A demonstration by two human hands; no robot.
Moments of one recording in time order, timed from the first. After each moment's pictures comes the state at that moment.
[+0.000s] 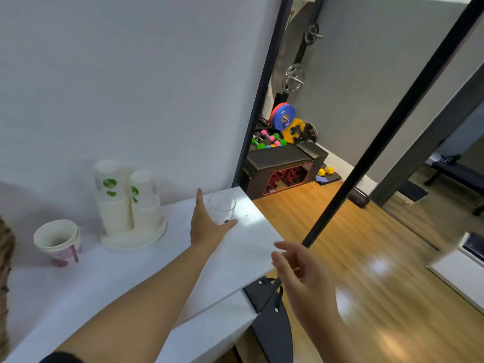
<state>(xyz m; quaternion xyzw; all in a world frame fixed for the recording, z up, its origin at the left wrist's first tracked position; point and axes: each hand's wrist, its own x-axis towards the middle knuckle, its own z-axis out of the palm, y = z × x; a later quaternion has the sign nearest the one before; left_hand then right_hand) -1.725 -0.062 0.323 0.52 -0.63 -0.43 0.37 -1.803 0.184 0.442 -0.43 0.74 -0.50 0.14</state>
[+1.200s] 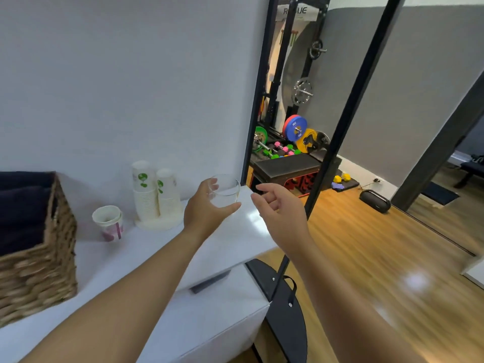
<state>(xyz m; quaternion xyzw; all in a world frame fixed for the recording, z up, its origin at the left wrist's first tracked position) -1.654 0.034 0.426 0.46 -0.70 -0.34 0.43 -1.790 0.177 0.501 -0.51 0.68 -0.51 0.13</state>
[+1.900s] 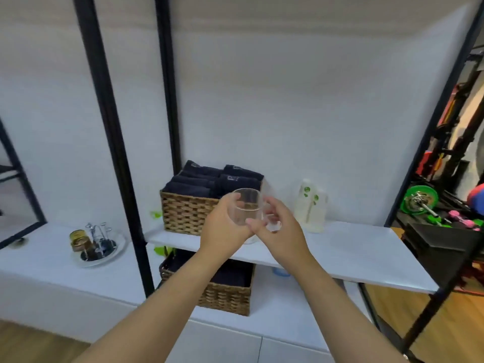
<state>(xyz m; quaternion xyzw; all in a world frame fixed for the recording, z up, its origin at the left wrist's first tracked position) -1.363 0.337 0.521 0.60 -0.55 -0.19 0.55 -1.515 0.323 0.533 -0.71 0.39 -0.46 0.36</state>
